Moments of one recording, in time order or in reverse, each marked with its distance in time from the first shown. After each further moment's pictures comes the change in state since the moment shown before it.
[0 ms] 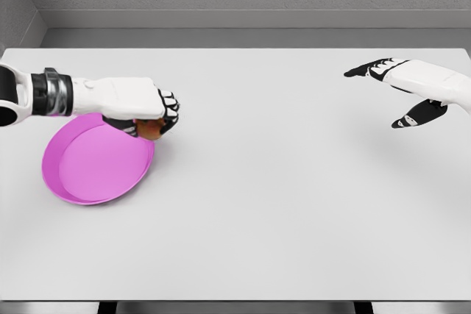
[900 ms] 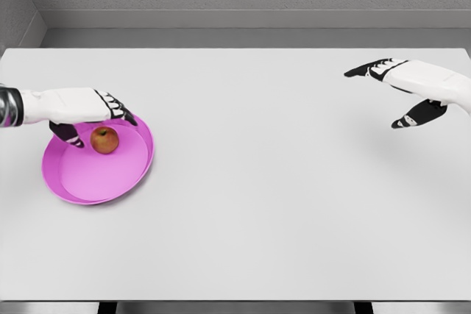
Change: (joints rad) left arm 0.086 0.088 0.034 0.153 0.039 0.000 -0.003; right arm 0.002 0.004 0.000 0.007 0.000 0.000 0.000
